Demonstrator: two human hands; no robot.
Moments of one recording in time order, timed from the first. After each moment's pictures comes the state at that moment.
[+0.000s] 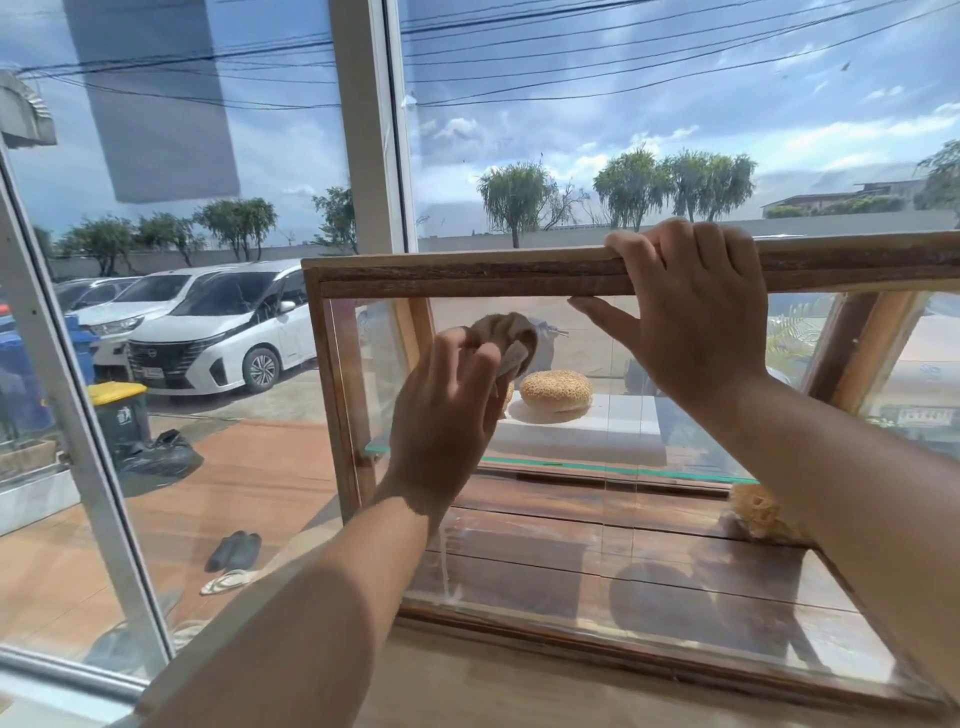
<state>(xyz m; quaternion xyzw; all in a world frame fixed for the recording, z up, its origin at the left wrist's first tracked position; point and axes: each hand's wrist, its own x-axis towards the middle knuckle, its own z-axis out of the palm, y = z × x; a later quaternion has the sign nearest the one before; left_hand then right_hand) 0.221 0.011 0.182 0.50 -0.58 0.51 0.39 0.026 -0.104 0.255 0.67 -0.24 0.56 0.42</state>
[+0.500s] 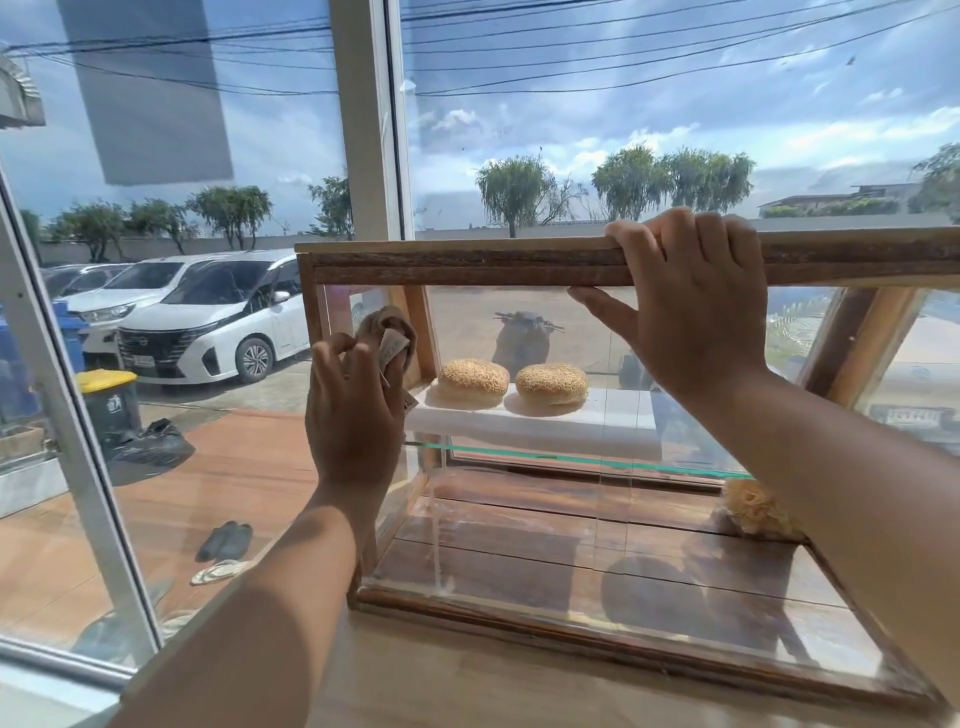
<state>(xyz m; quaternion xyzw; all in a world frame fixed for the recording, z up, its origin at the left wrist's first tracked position) 0.275 0.028 0.162 0.63 -0.42 0.47 0.46 0.027 -0.106 0.255 0.67 -0.25 0.55 0.44</state>
